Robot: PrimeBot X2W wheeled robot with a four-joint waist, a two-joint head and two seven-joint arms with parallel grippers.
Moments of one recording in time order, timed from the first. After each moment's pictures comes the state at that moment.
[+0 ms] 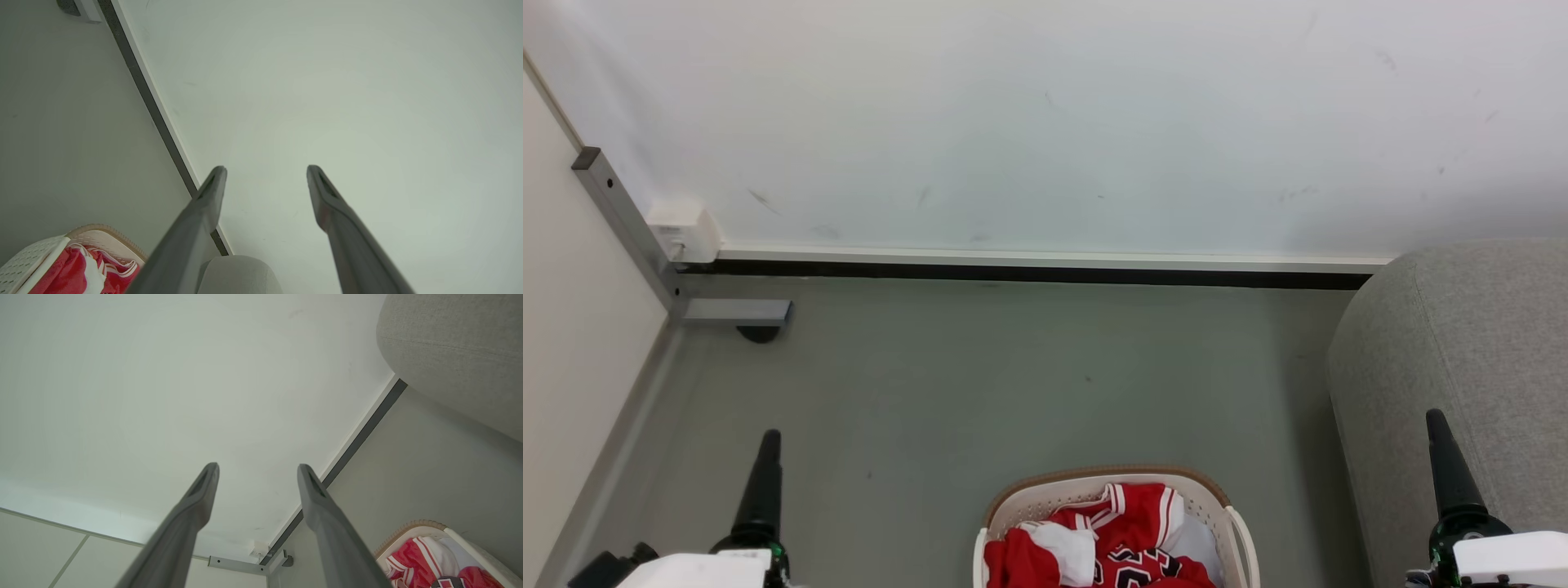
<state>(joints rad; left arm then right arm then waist) -0.08 0.04 0.10 0.23 -1.35 -0.13 0.02 -0.09 -0.06 -0.02 0.20 1.37 0.13 0.02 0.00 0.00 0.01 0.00</state>
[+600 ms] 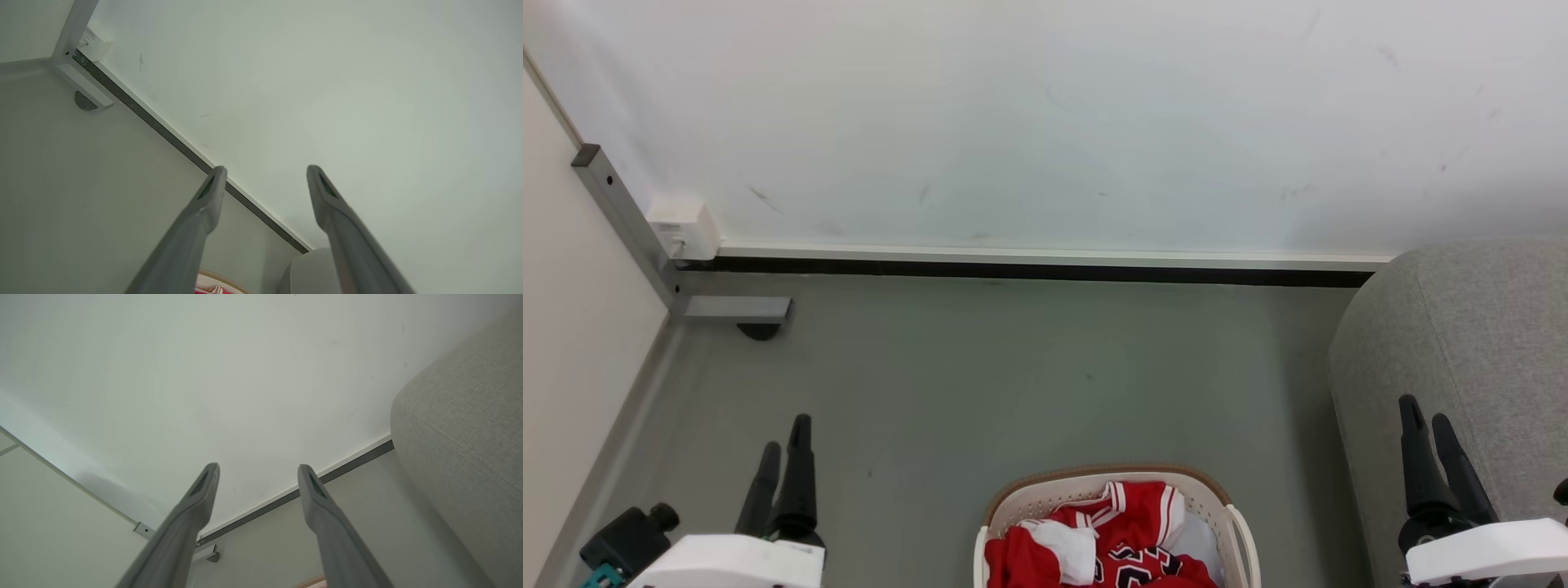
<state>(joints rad) -0.07 0.05 0.06 0.14 -0.86 -0.08 -0.05 -0.10 -0.09 0.03 0.16 0.92 0.13 -0.05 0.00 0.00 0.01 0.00</state>
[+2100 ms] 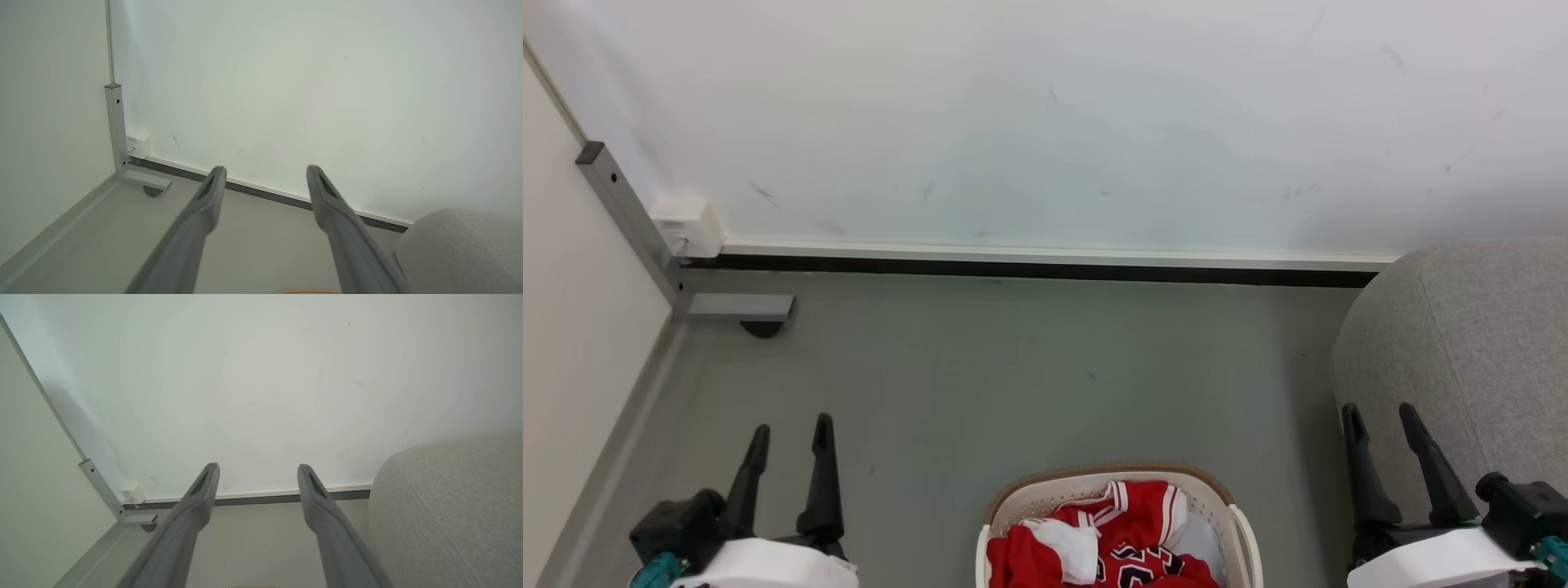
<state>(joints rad) -0.05 0.11 -0.05 0.10 -0.36 0.03 -0.18 -0.11 -0.07 0.09 0.21 0.43 0.13 -0.18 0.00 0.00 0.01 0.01</state>
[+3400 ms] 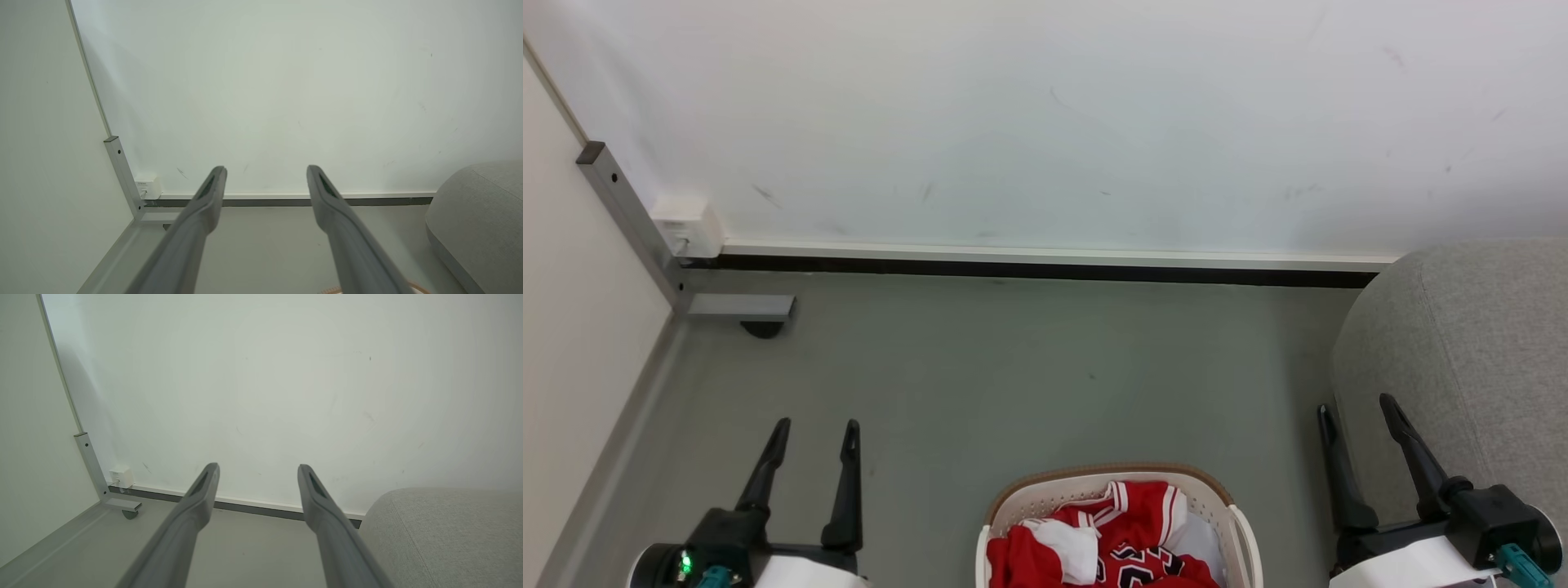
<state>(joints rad) -0.05 0.09 -0.04 0.12 -0.07 0.01 -0.26 -0.13 -0.06 0.10 0.23 0.22 0.13 -0.26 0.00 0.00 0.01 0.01</state>
